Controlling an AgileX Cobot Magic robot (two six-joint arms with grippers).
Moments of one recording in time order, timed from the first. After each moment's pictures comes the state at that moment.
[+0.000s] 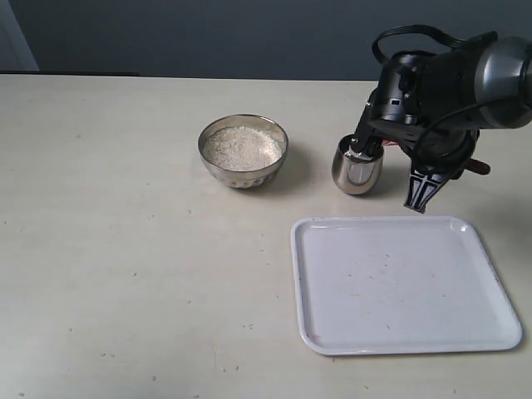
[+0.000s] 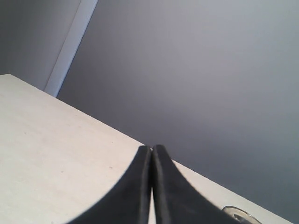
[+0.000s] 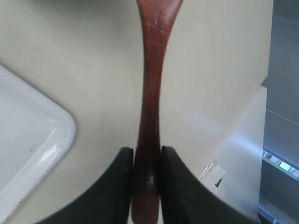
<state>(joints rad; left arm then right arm) -0.04 0.00 0.00 0.31 0.02 -0.83 0.67 1.86 -1.12 -0.91 1.03 0.12</state>
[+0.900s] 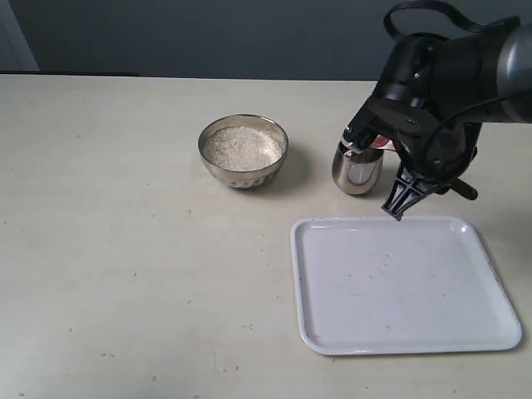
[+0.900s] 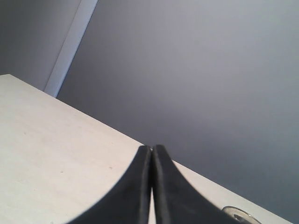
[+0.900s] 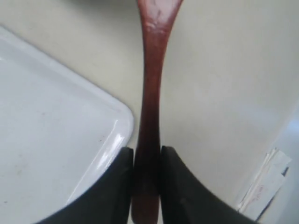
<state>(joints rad) -0.04 0.00 0.00 0.31 0.01 -0.83 0.70 1.79 -1.12 -0.70 1.06 0.20</state>
